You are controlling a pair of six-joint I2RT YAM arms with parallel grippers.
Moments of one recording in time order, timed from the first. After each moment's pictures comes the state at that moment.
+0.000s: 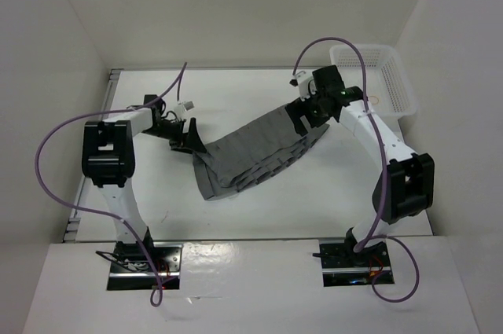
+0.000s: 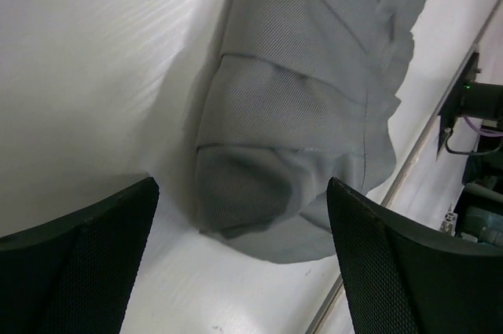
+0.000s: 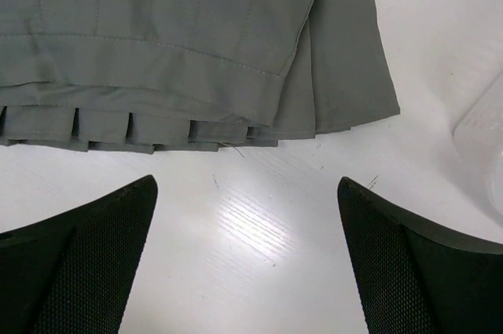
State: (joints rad) left arm 0.05 2.00 1.28 -0.66 0.89 0.24; right arm 0.28 1.61 1.41 -0.75 -0.12 -0.31
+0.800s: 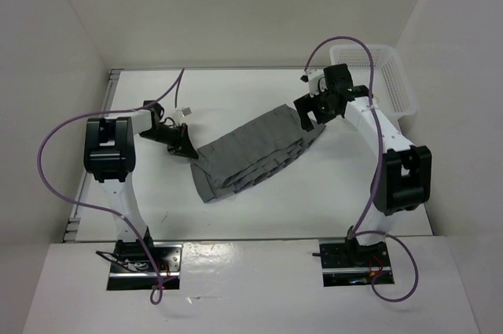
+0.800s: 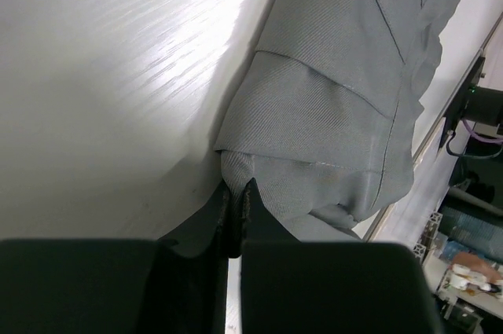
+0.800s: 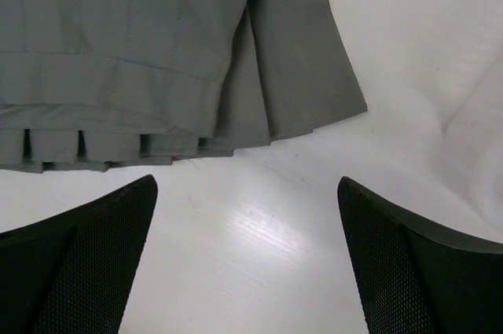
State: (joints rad) left arm 0.07 2.07 1.29 -0.68 0.88 0.23; right arm 0.20 1.62 1.39 -0.69 -0.14 -0.30
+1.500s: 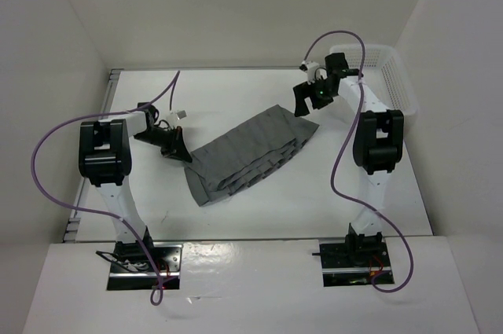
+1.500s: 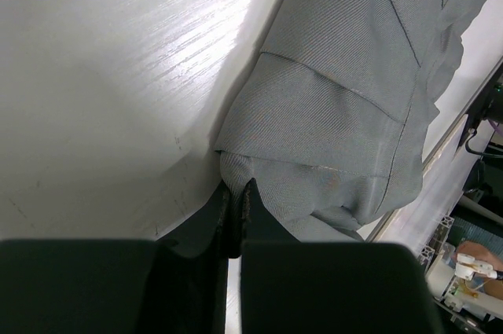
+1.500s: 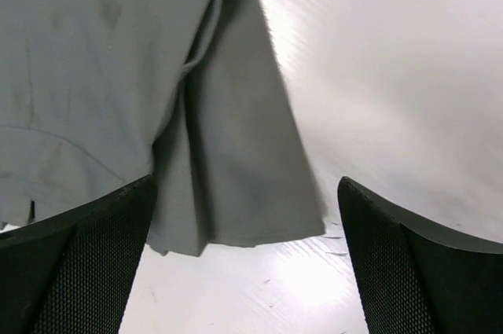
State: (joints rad) left arm 0.11 2.02 1.24 -0.73 0.81 0.26; right arm 0.08 2.13 1.79 -0.72 -0.48 -0.38
